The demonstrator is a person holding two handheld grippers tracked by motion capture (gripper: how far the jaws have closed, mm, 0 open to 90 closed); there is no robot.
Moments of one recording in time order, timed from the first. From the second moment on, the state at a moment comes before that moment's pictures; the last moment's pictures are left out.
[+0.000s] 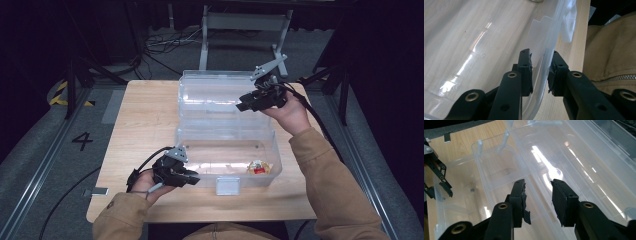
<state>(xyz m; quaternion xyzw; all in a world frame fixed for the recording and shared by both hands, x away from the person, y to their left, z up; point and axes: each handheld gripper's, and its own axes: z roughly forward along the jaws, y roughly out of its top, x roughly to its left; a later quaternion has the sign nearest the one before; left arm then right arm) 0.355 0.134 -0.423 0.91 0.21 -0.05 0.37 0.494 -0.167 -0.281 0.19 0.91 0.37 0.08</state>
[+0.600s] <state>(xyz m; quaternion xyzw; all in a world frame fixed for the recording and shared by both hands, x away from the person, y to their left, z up) 0.355 0.135 -0.423 0.90 0.21 -0.05 0.37 0.519 -0.146 -0.302 0.20 0.92 0.32 0.04</state>
